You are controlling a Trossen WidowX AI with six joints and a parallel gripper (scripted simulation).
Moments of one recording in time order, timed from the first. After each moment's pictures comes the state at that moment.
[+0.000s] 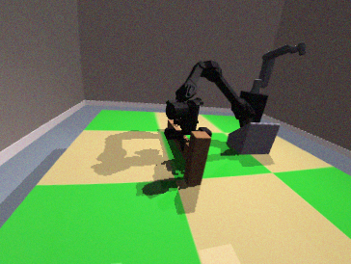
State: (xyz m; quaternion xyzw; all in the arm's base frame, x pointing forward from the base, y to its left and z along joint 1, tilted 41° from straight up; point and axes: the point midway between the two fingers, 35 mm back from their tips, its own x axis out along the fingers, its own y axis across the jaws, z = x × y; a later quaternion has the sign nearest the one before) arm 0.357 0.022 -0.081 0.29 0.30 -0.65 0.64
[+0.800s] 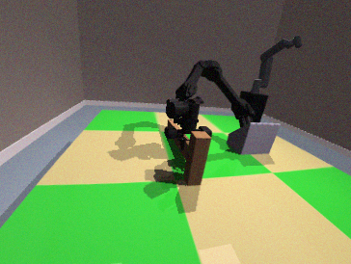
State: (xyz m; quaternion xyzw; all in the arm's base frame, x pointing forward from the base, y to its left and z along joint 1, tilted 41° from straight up) arm 0.357 0.025 -0.077 0.29 0.30 -0.65 0.64
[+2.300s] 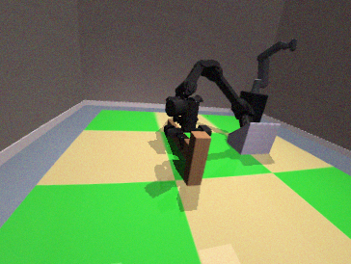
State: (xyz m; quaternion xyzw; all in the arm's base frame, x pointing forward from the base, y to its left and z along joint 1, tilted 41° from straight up) arm 0.360 0.029 -0.073 0.30 0.29 -0.65 0.64
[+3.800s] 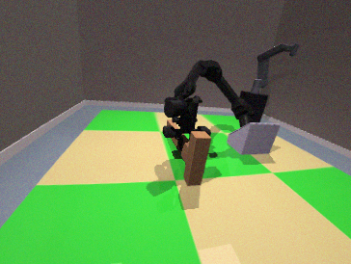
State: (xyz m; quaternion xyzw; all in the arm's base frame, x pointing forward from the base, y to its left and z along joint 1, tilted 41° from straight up) arm 0.366 0.030 -0.077 0.30 0.29 -0.65 0.64
